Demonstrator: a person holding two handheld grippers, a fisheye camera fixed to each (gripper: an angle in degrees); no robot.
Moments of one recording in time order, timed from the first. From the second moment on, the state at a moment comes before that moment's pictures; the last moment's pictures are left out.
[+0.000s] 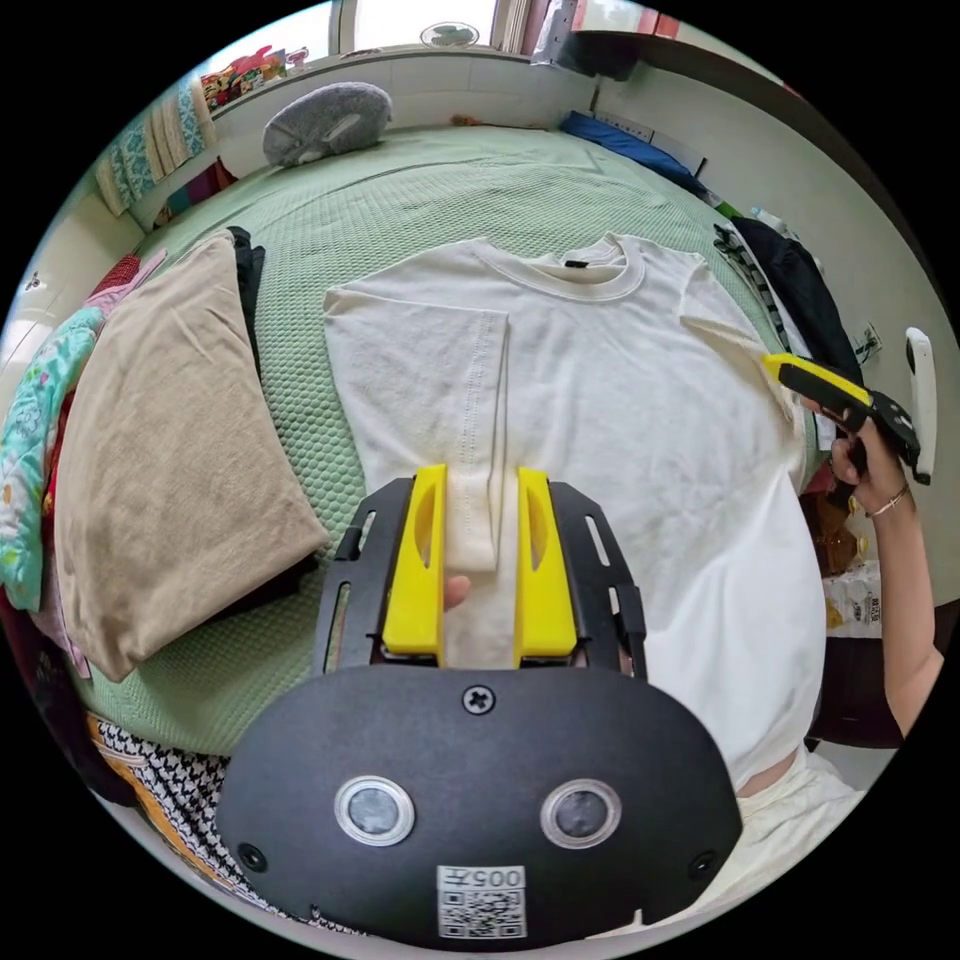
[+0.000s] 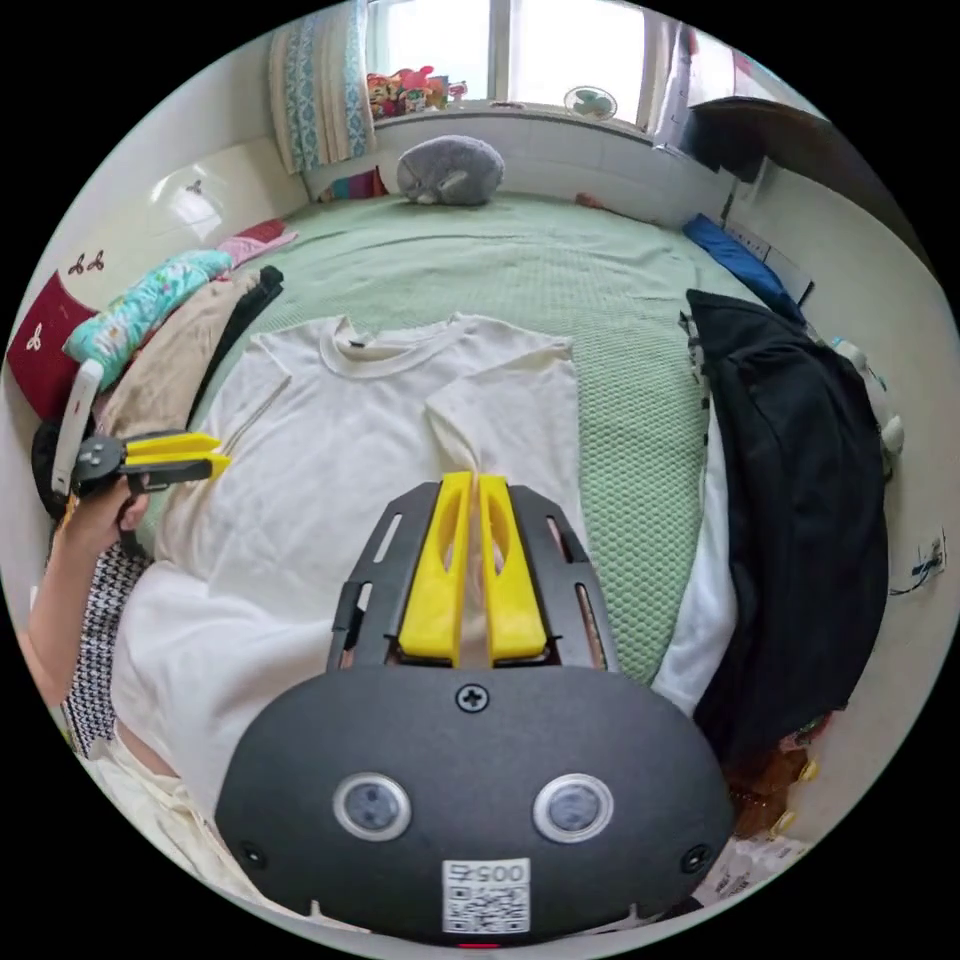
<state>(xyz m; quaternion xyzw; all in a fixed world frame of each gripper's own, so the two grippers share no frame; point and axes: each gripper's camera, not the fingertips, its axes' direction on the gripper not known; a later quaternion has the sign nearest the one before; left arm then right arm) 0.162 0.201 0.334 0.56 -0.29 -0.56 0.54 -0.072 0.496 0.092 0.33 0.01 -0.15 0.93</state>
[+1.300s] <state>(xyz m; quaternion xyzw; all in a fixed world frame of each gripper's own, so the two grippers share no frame) 0.178 0.358 0.368 0.64 -0.22 -0.54 0.49 -0.063 0.452 0.153 0.26 0.00 -0.12 0.96</state>
